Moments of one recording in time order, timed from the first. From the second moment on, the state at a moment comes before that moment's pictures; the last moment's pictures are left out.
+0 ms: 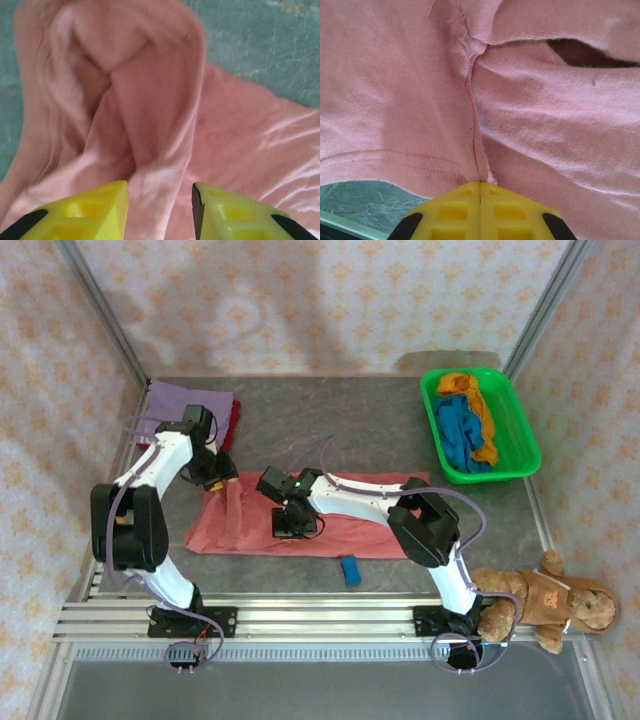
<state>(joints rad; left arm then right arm) 0.02 1.70 1.26 -0.96 0.20 -0.45 1.04 2.06 1.59 -0.87 -0.18 0.93</state>
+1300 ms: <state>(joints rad) 0.09 1.73 1.31 -0.97 0.03 -0.36 1.03 2.06 1.57 -0.87 -0.19 0.93</state>
